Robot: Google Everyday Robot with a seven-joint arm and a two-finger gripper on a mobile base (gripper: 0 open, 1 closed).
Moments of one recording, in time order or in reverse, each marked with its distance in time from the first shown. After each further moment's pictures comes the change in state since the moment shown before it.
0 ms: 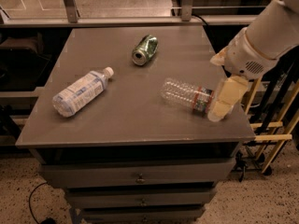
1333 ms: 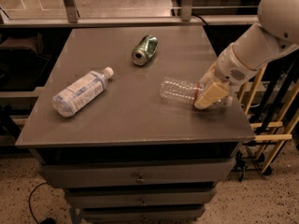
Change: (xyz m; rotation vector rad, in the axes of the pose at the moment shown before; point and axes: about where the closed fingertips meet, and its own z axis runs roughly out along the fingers) arm 0.015 -0.038 0.062 -0.033 -0.066 0.098
